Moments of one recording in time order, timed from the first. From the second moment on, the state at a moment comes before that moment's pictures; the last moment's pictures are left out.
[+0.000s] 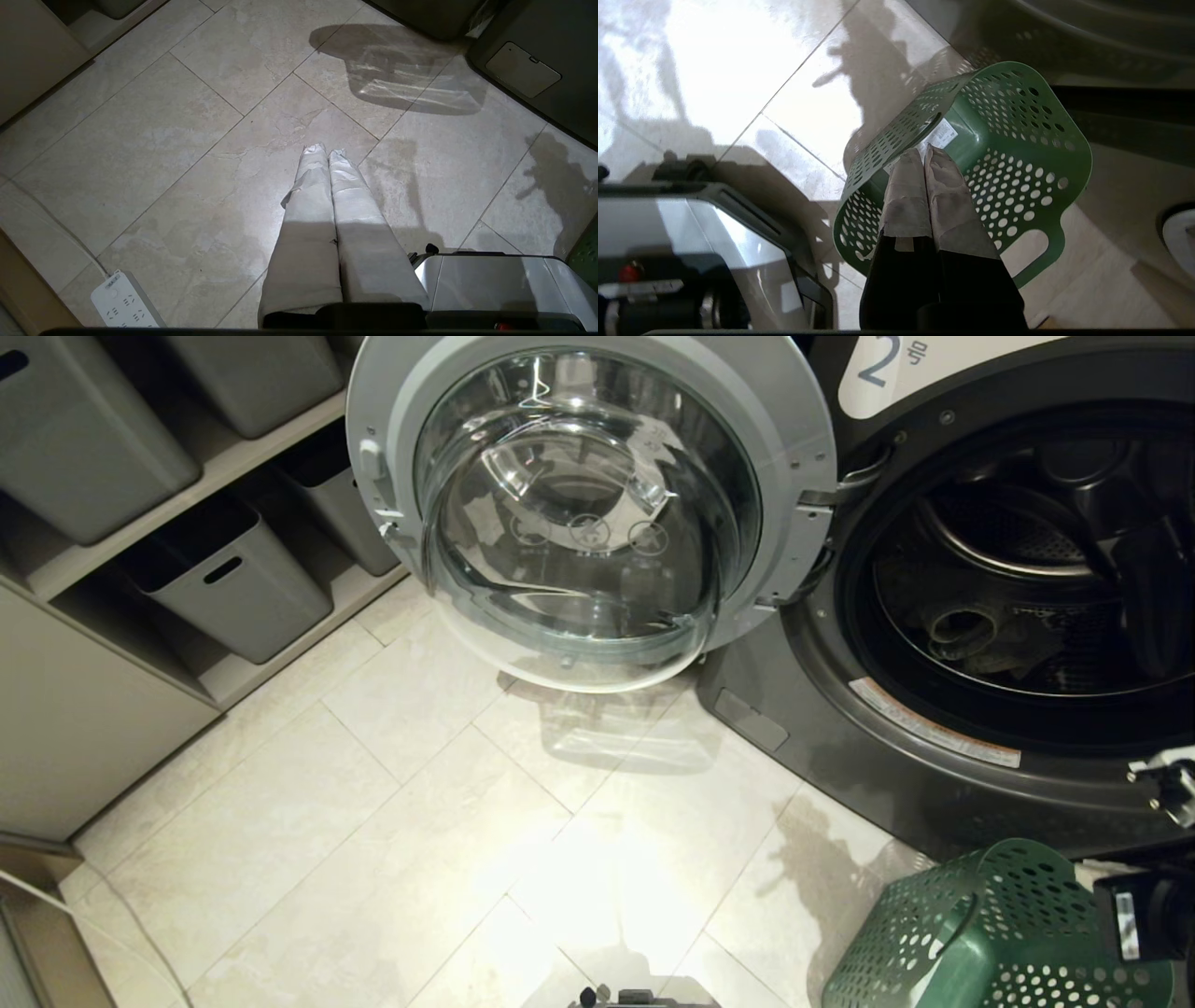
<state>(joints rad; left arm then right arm) 0.00 0.00 0.00 -0.01 0.00 -0.01 0.06 1.12 -0.41 -0.17 -0.19 -0.09</state>
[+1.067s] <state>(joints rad) 0.00 0.00 0.00 -0.01 0.00 -0.01 -0.08 0.29 0.00 0.00 0.06 -0.19</state>
